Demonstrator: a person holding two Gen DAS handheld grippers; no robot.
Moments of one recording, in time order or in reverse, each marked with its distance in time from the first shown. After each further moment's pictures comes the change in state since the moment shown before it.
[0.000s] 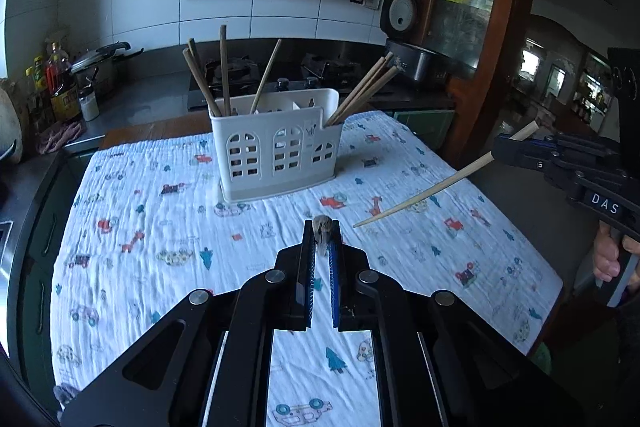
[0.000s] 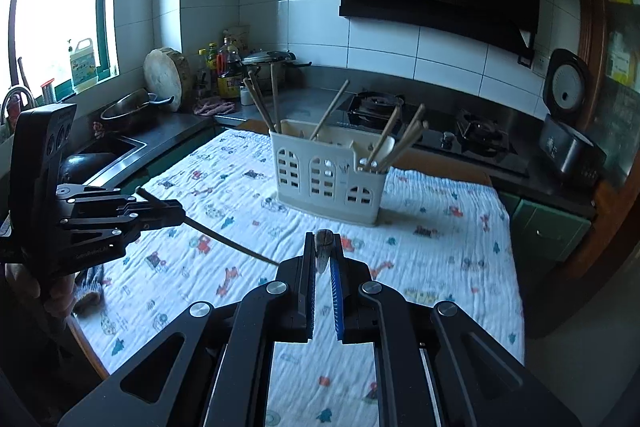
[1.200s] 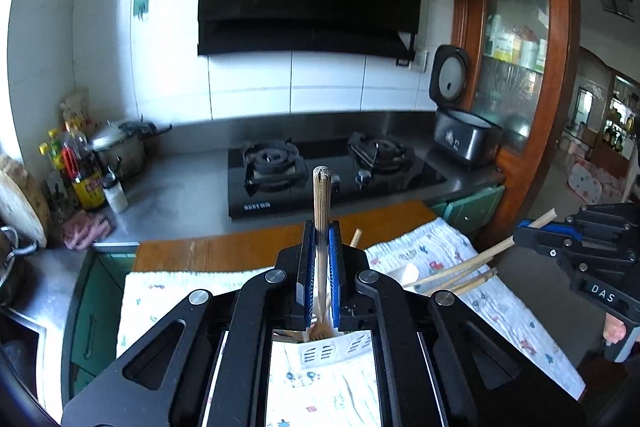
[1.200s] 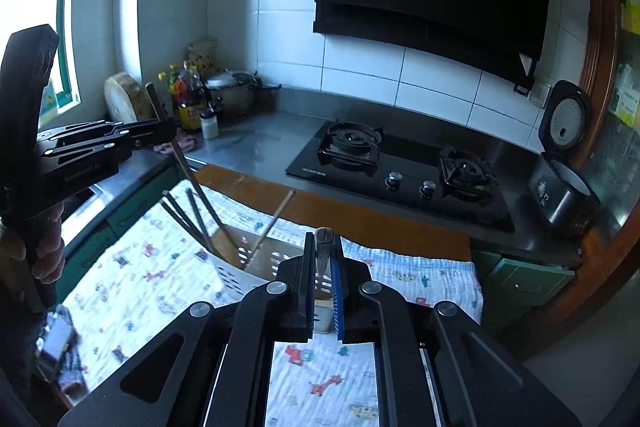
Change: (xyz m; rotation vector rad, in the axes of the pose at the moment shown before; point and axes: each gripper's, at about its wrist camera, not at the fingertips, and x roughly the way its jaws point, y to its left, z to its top) left arm 0.050 0.063 0.207 -0.015 -0.132 0.123; right arm 0.078 -0.062 0.161 0.005 0.033 -0.082
